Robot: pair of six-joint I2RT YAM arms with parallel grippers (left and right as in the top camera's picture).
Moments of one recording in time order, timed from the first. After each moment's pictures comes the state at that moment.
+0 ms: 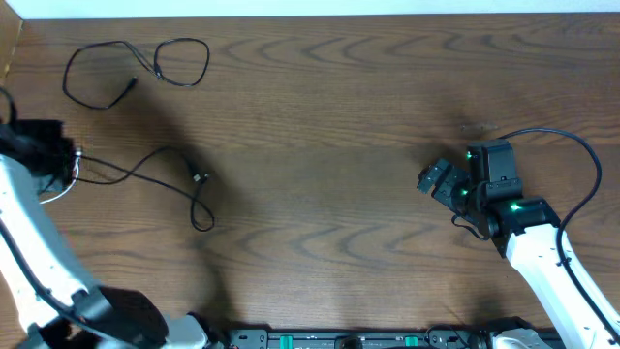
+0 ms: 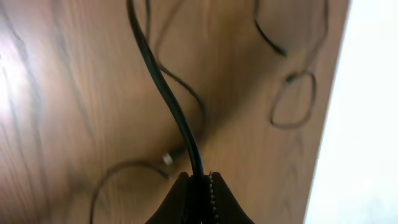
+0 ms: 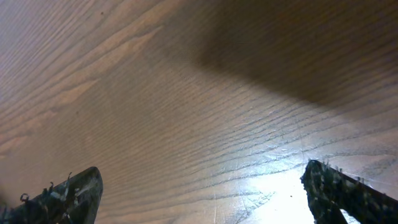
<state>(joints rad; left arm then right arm) 0.68 1.59 1.64 -1.20 0.19 -0.92 0.19 1.22 0.72 -0.53 -0.07 0.78</state>
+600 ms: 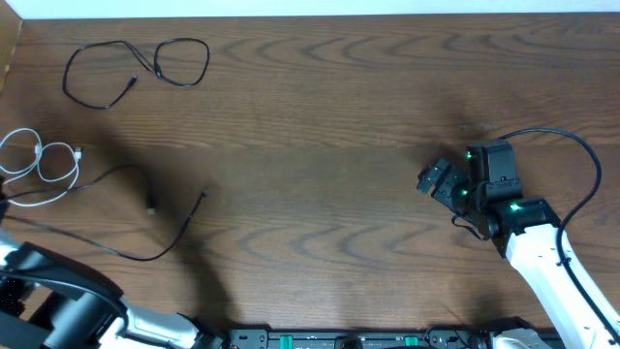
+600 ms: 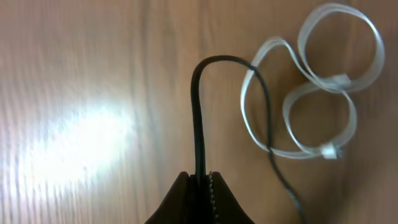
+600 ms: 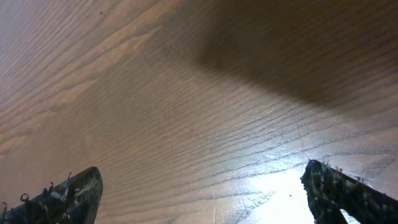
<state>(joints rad) 0.97 1.82 1.64 -1.00 -0.13 -0.56 0.19 1.22 0.72 -0.53 -0.07 0.78</state>
